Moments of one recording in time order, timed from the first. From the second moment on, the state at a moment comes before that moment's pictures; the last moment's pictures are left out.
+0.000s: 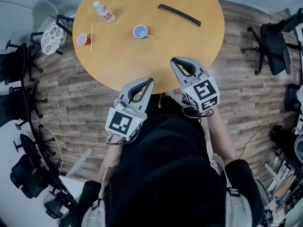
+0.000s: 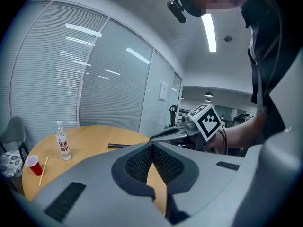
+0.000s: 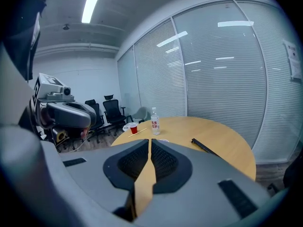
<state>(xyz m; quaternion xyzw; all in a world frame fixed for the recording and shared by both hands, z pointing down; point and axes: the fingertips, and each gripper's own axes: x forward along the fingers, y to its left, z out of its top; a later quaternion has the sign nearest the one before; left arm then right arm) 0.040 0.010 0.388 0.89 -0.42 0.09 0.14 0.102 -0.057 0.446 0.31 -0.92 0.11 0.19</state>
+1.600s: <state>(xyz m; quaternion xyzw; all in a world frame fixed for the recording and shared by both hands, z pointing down) 0.071 0.029 0.358 0.87 -0.46 0.01 0.16 0.126 0.015 0.334 0.19 -0.98 0.08 0.04</state>
